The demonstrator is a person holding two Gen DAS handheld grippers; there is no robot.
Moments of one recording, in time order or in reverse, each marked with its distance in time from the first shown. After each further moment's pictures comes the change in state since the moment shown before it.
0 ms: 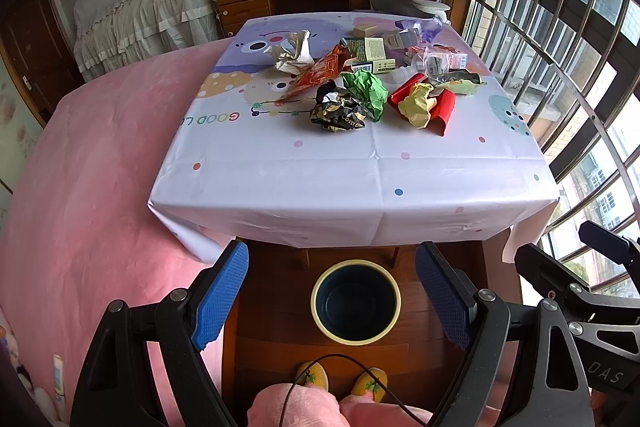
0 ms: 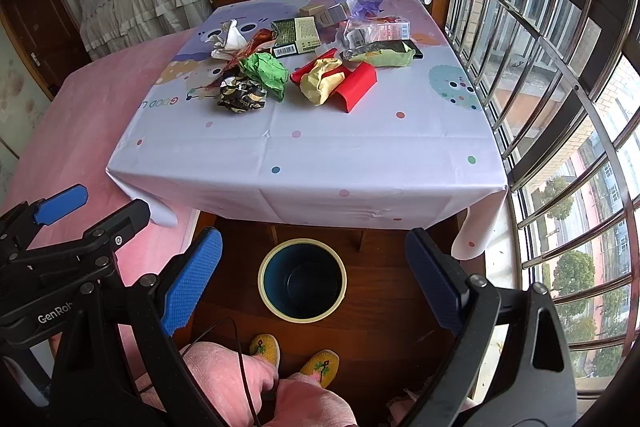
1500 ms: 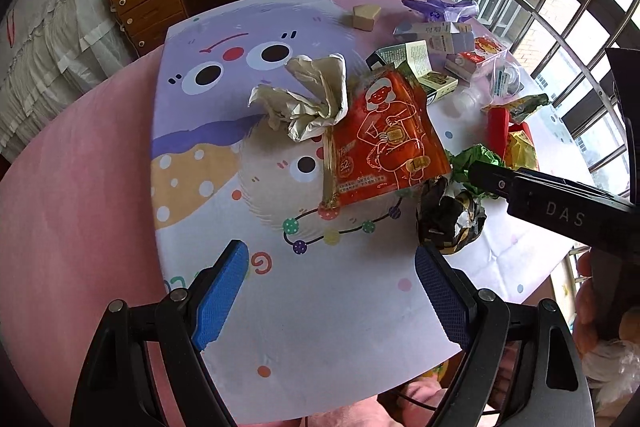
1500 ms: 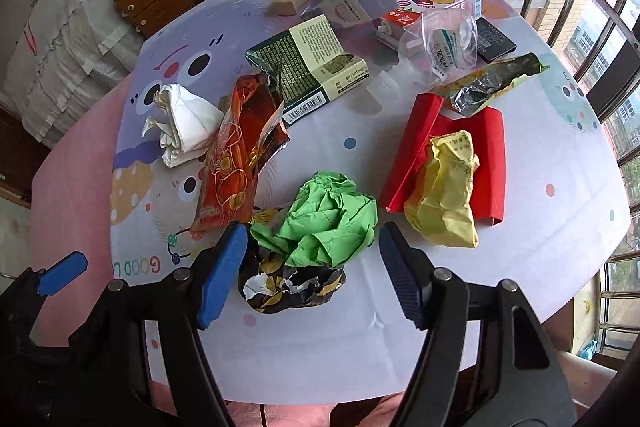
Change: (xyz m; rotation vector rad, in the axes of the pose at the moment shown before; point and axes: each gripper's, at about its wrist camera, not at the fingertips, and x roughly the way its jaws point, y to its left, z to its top) left arm 0.207 0.124 0.234 0.296 0.183 -0.222; right arm 0.242 0.066 0.211 0.393 0.140 -0.046
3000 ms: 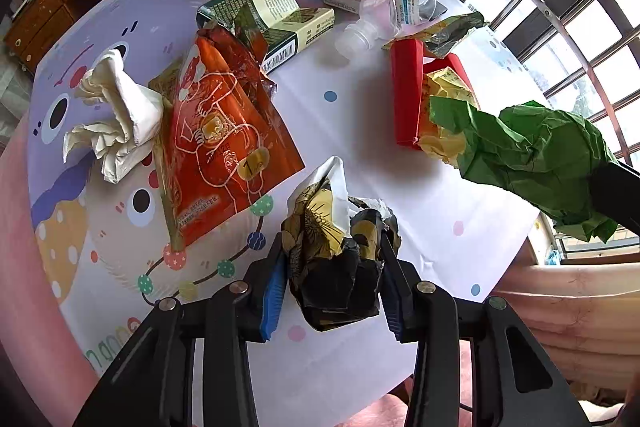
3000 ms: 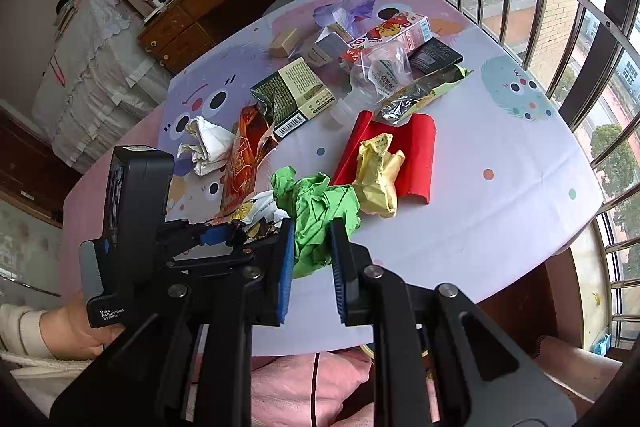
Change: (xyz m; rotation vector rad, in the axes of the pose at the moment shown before) left arm 0.085 -0.123 0.023 0.225 0.161 -0.181; right arm -0.111 -0.066 -0.036 0.054 -0.090 0.128
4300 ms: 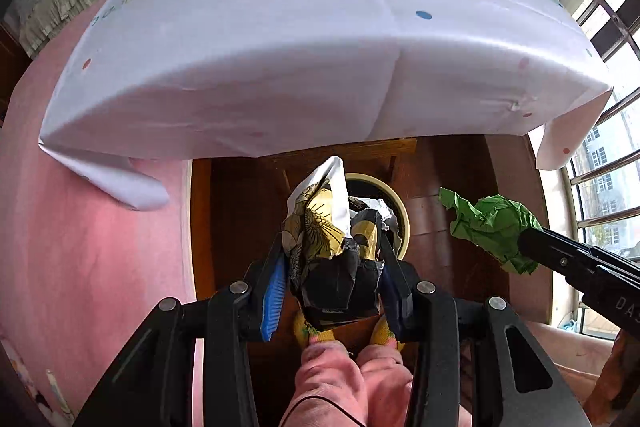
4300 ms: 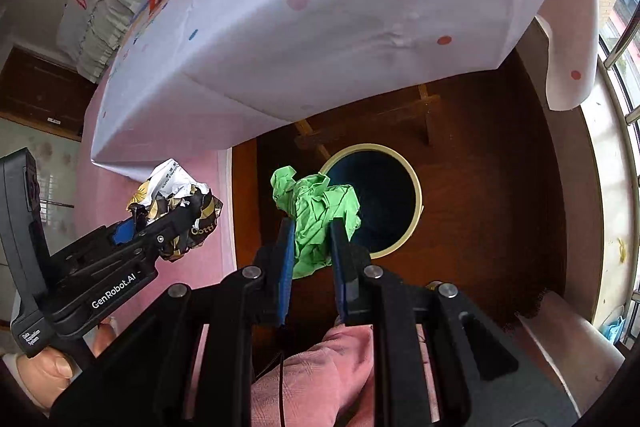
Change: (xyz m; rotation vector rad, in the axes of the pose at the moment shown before) left arm 0.064 -0.167 -0.263 -0.477 -0.044 0.242; right arm 0.044 -0.209 -0.234 -0.059 0.309 0.129
